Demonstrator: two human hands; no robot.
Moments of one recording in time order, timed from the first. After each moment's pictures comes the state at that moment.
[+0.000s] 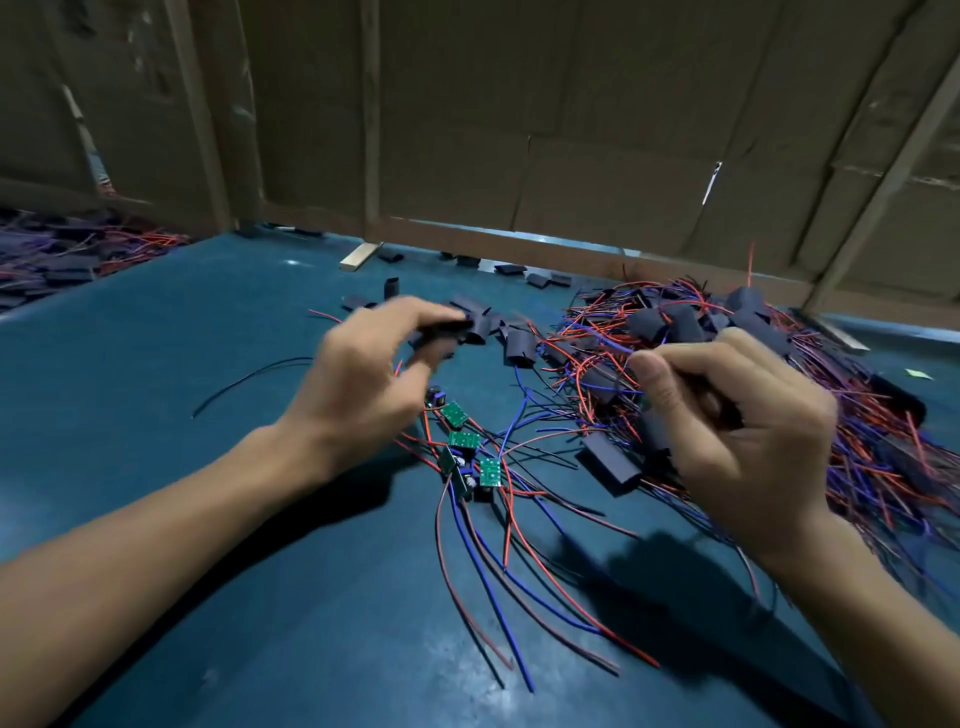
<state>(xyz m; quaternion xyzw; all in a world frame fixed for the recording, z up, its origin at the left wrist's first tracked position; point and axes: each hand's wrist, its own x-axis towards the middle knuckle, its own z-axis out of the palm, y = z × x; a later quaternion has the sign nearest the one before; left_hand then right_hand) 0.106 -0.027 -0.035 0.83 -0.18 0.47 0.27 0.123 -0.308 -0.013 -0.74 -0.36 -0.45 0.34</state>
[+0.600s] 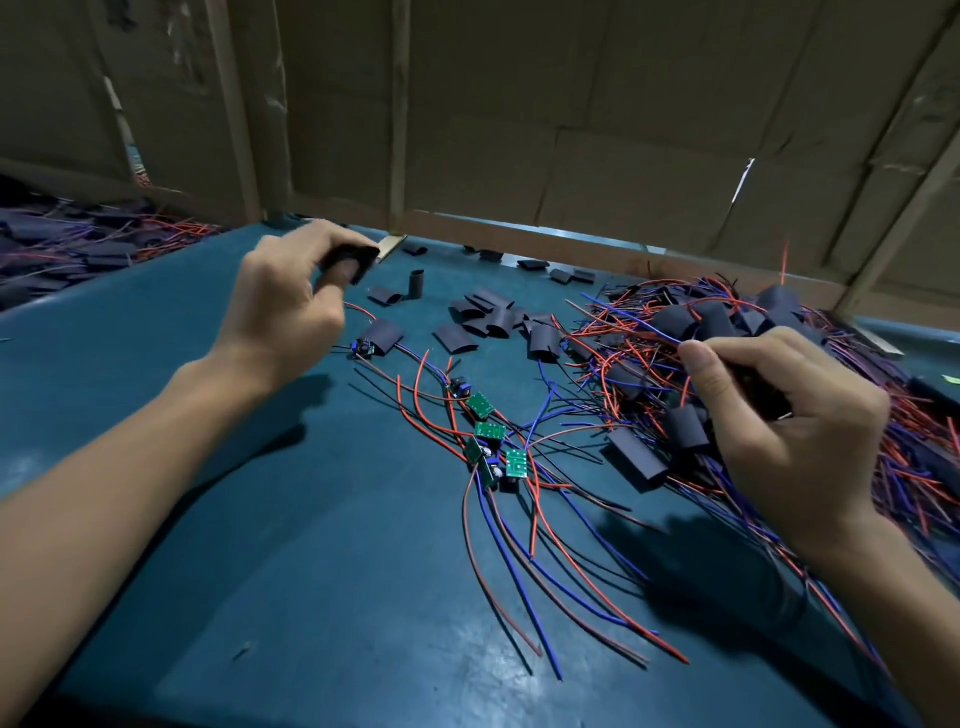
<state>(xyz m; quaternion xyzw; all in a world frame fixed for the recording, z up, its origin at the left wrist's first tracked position) 0.114 0.060 -0.018 0.82 -0.08 0.52 0.21 0.137 -0.317 -0.020 -0.75 -0.34 -0.47 0.33</state>
